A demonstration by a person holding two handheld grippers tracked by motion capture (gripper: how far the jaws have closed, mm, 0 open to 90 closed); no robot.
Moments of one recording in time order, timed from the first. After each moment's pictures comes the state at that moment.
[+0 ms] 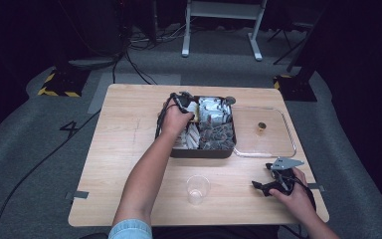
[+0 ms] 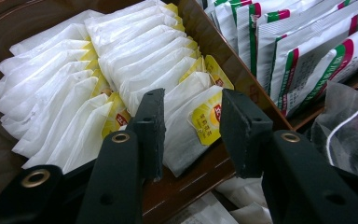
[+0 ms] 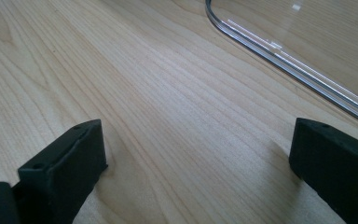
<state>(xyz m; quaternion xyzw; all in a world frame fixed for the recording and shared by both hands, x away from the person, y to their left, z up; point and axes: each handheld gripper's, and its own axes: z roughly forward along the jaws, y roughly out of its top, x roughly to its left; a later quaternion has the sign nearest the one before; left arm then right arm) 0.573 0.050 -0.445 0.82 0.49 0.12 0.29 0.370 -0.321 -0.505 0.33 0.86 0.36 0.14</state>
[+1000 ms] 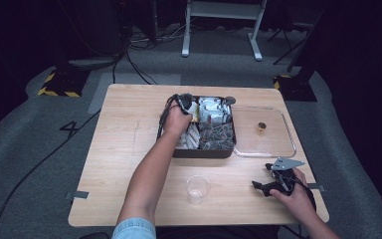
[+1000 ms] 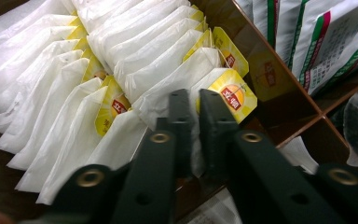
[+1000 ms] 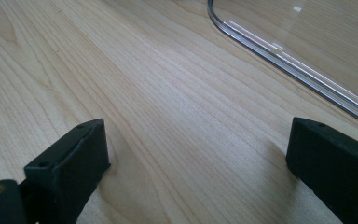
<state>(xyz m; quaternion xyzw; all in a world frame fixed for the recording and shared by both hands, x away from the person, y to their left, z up) 0.577 0.045 -0.453 0.84 0.47 0.11 0.24 0.369 -0.321 -0.505 0.33 0.86 0.37 0.14</state>
